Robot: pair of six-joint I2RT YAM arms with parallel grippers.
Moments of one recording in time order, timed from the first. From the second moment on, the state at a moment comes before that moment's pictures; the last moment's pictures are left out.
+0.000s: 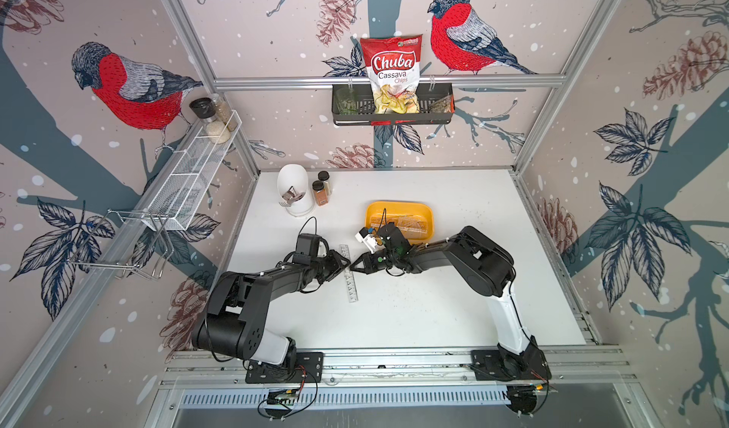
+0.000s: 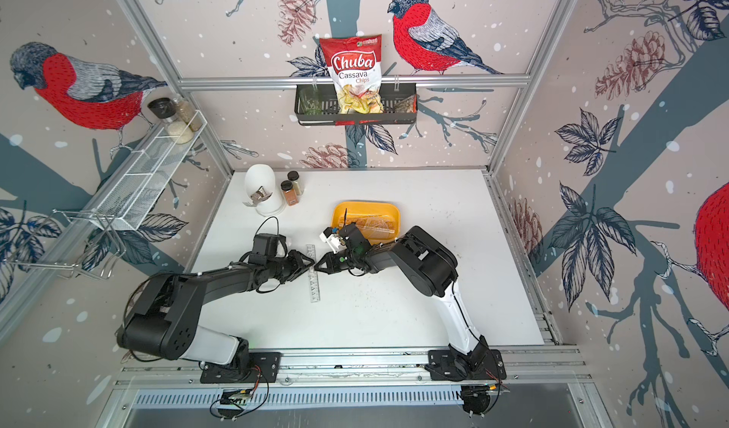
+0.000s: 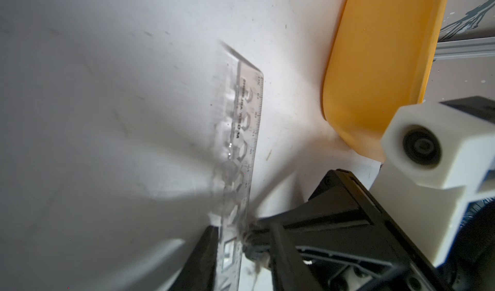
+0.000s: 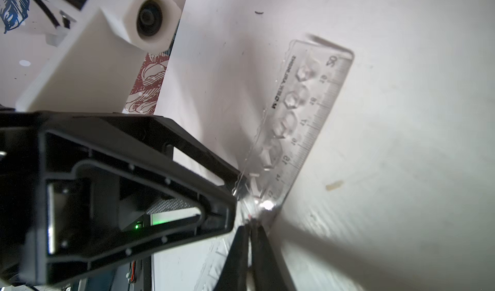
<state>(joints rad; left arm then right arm) -0.22 1.49 0.47 0.08 0.51 -0.81 0.86 2.19 1.15 0.39 -0.70 0.58</state>
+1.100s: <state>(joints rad) -0.27 1.37 0.66 -0.24 0.56 -0.66 0.68 1.80 0.99 0.26 -0.69 0.43</state>
